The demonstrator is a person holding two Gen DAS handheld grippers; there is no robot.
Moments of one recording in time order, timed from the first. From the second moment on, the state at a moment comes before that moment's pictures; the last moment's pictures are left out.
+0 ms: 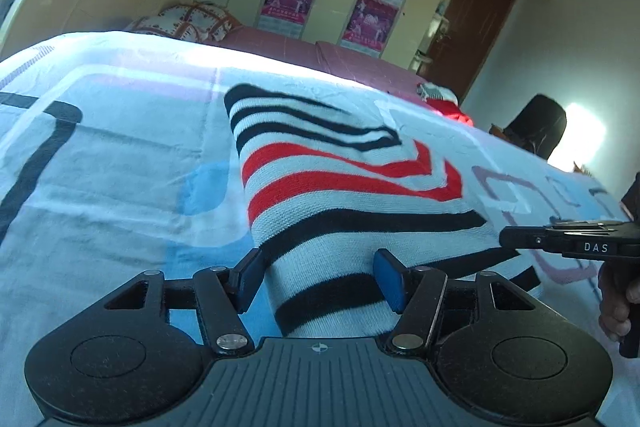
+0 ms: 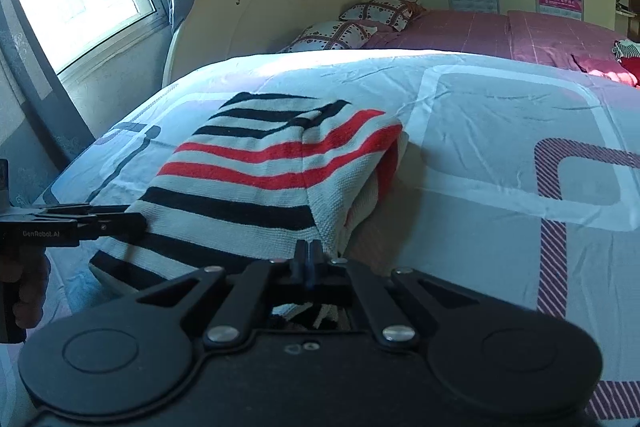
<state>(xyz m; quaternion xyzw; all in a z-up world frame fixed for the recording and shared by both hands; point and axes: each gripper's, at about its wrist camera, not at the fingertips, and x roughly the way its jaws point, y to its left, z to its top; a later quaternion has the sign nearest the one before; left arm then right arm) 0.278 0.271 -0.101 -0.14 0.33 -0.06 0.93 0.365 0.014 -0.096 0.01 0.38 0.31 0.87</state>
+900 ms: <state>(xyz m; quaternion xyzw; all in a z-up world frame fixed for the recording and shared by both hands) 0.167 0.209 -0.044 -0.13 0.30 0.02 0.94 0.245 -0.044 -0.054 0.04 0.34 0.26 0.90</state>
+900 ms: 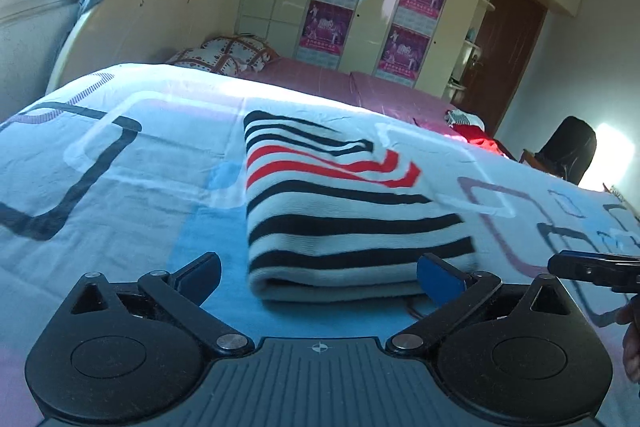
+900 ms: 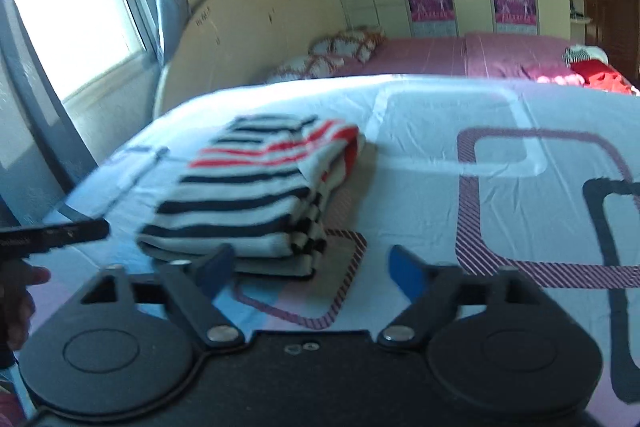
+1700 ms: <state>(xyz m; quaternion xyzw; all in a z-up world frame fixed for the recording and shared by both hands) -0.035 0.101 0.036 -0.11 0.24 0.01 0.97 0.050 -0.078 0.025 -0.02 0.26 0.20 0.95</state>
